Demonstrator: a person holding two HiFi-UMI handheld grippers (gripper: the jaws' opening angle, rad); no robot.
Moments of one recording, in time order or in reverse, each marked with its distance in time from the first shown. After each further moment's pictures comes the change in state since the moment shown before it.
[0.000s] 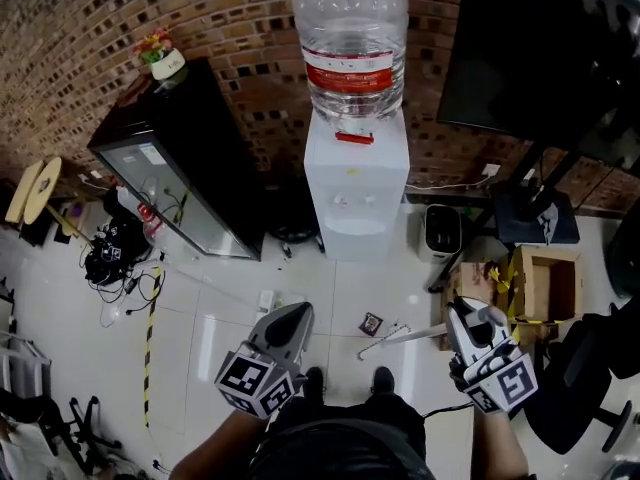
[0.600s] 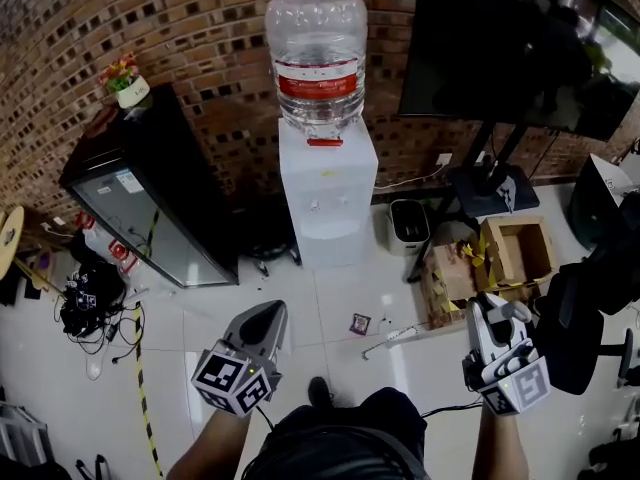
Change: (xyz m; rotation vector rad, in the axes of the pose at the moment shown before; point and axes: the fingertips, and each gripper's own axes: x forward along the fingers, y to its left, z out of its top) left arm -0.093 0.063 0.020 0.071 0.003 -0.167; right arm -0.038 0.113 0.074 -0.085 -0.133 -0.296
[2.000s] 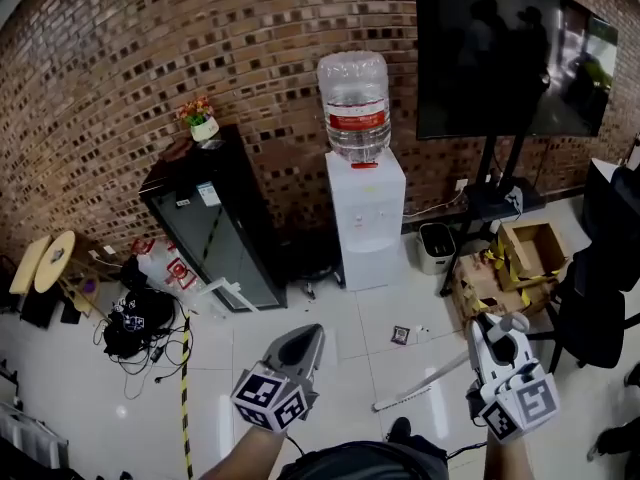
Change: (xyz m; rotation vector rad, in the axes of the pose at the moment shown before) left arm -0.278 -0.108 -0.006 0.057 -0.085 -0.032; right arm -0.174 0.247 0.091 0.019 0.107 -0.147
